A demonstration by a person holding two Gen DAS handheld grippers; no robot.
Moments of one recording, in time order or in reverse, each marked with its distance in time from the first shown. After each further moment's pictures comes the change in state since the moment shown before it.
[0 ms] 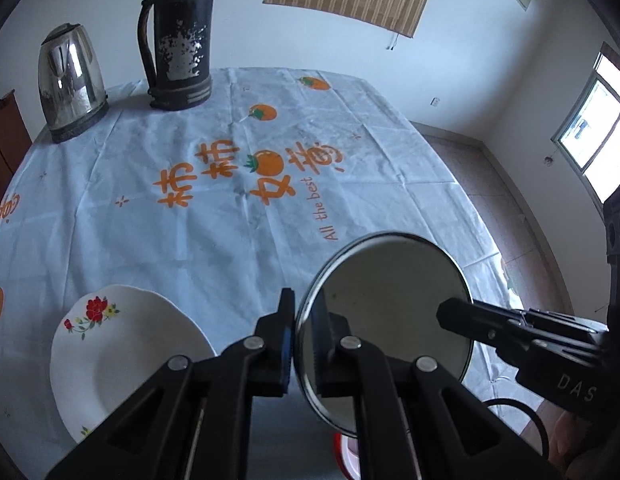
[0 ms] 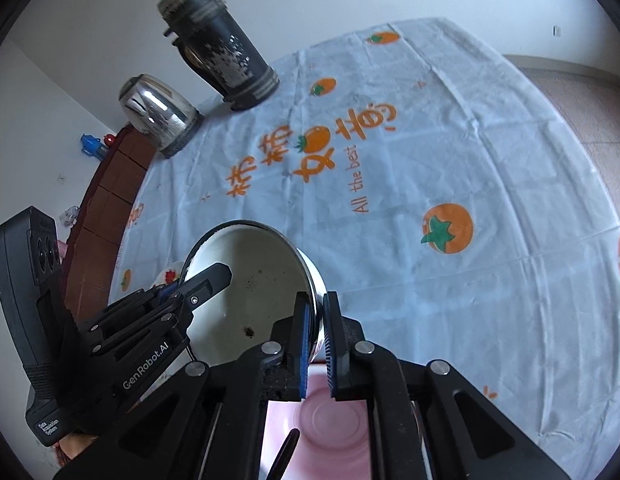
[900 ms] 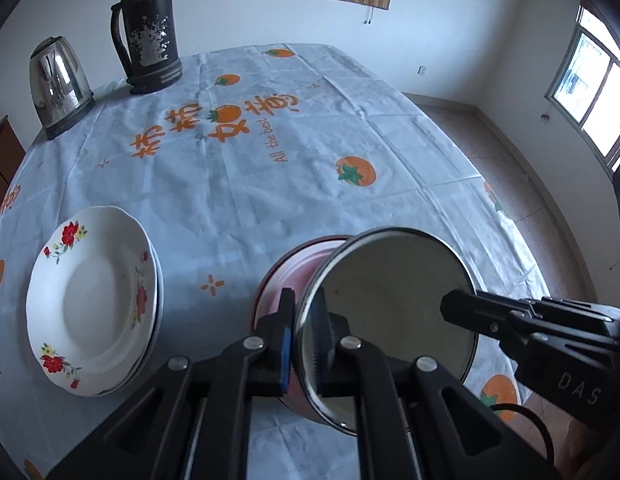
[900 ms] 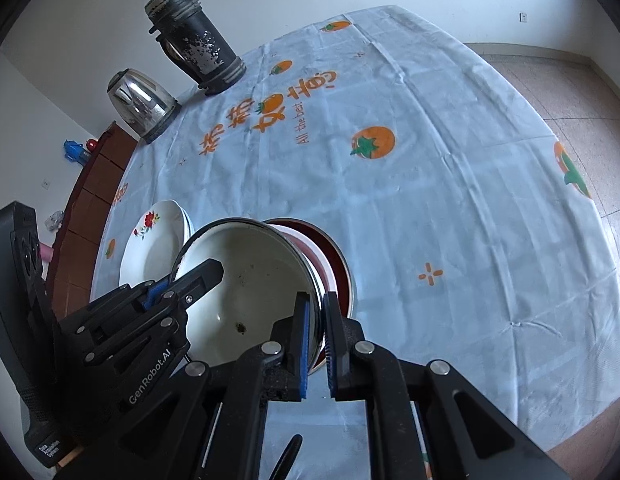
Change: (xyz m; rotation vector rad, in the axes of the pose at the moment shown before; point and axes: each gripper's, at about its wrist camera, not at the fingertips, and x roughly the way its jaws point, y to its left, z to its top) left arm 0.004 -0.061 -0.086 0.099 0.045 0.052; right arm -0.031 -0.043 -0.095 0.065 0.012 -0.068
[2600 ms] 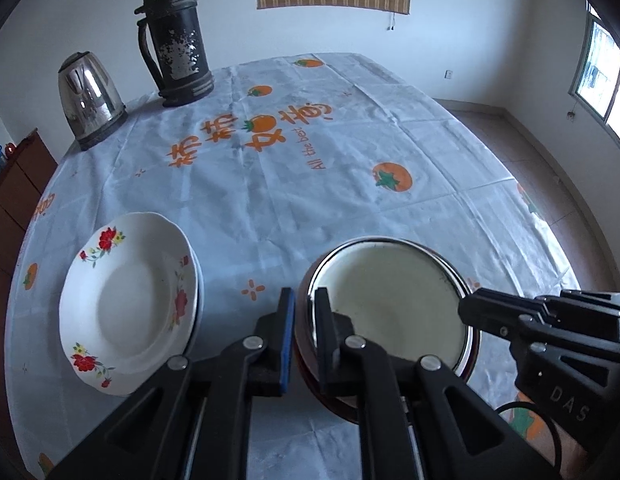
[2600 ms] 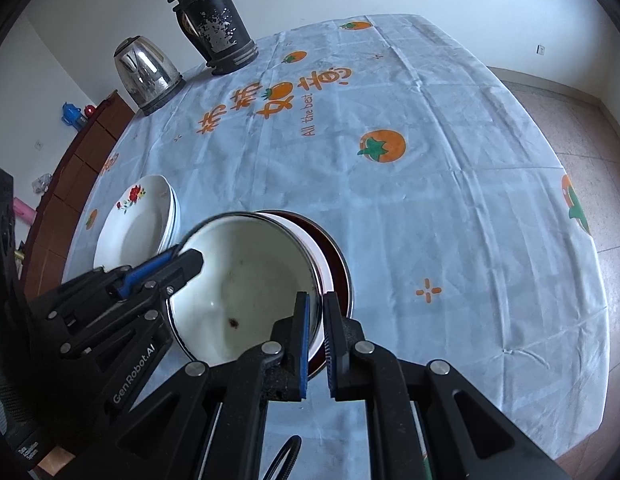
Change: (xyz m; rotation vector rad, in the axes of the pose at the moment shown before) left arm -0.007 0.005 -0.005 0.012 -0.056 0.147; right arm 0.016 0.014 -0.002 -0.131 0.009 -0.059
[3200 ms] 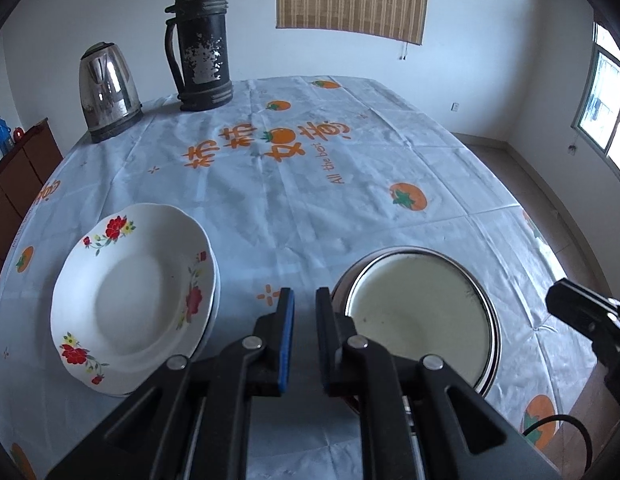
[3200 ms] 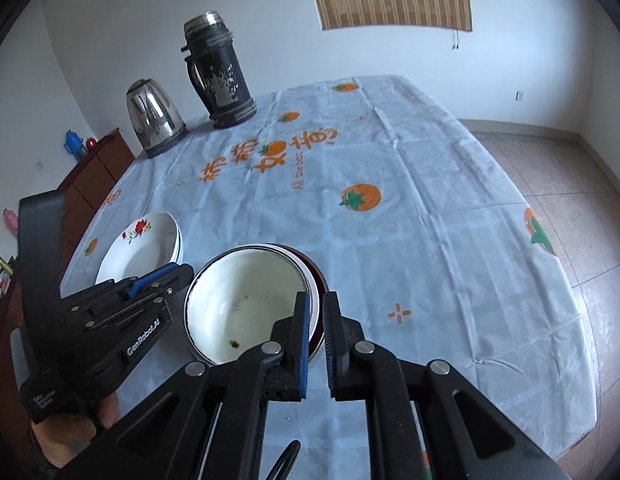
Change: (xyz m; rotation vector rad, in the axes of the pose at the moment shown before) left arm 0.006 0.023 -0.018 -0.078 -0.098 -0.022; right arm -0.049 0.001 -0.035 -0.024 -0.290 -0.076
